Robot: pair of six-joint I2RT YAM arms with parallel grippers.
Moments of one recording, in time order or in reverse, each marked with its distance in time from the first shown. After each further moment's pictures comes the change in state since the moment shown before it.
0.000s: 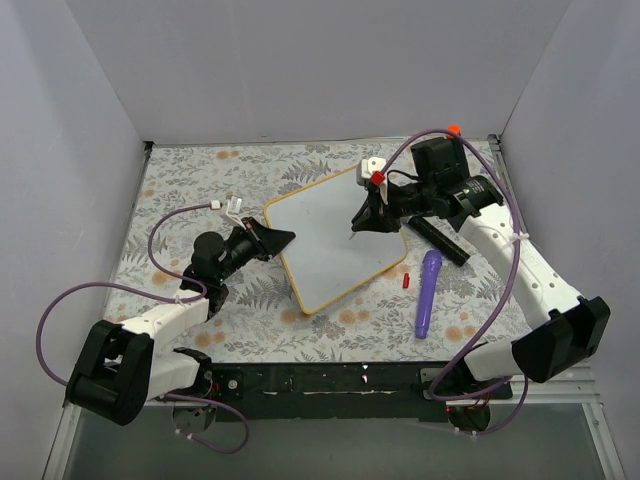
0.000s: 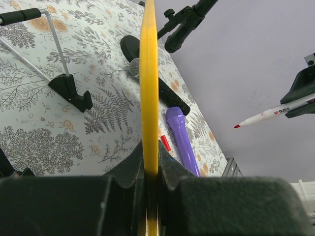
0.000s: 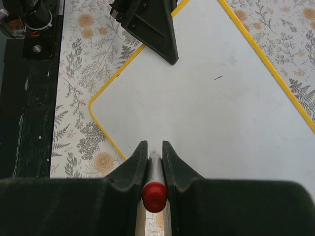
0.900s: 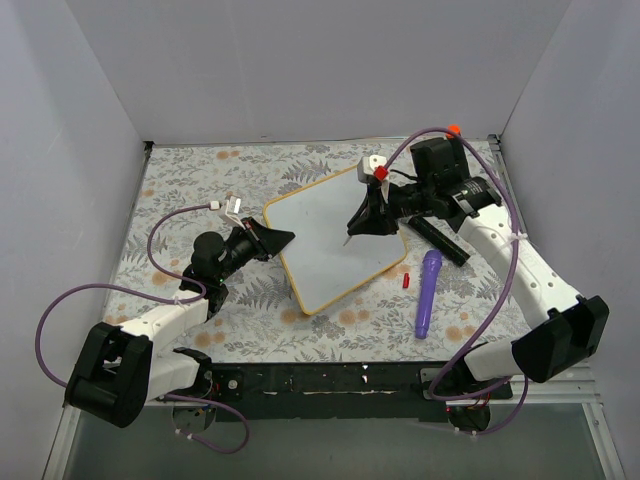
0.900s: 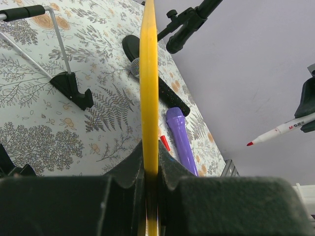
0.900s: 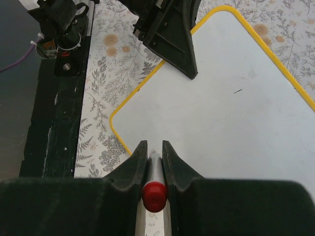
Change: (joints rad) left arm 0.000 -0.013 0.002 -0.027 -0.019 -0.016; right arm 0.001 0.003 -0.007 0.043 -0.094 0.089
